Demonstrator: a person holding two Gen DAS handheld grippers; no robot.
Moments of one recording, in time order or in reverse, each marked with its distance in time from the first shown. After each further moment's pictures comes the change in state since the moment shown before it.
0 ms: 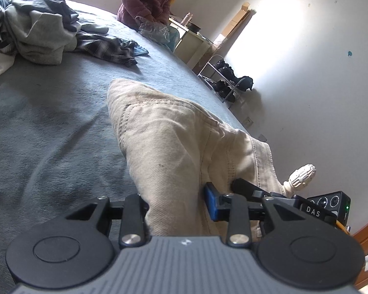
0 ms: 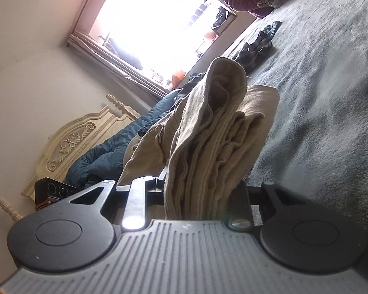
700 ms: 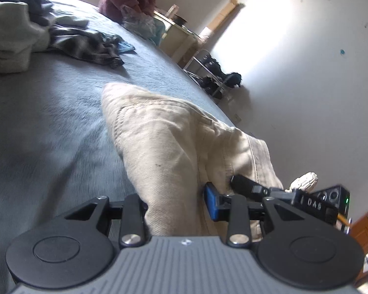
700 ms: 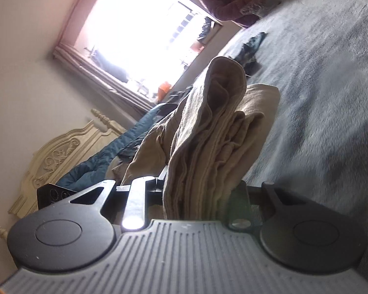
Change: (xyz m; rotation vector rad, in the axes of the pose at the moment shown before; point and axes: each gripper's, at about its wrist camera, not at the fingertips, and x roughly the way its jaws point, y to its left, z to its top) left arm 0.105 0.051 0.071 0.035 0.047 -0.119; right arm 0.056 -0.044 0.056 0.031 -0.046 -0.074
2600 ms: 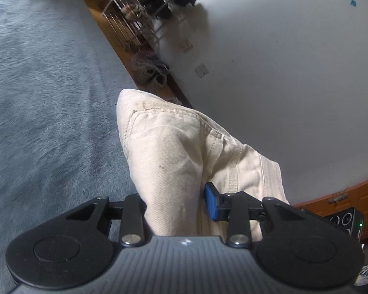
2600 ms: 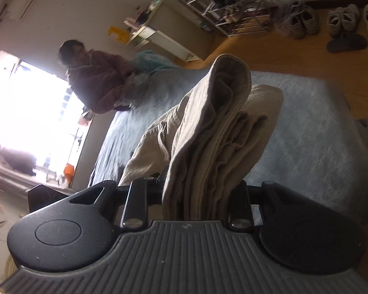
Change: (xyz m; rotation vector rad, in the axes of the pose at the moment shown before) left arm 0.372 -0.298 0.163 -0.040 0.492 -0.163; right arm -0.233 -0.066 0.268 0.385 -0.211 -0.523
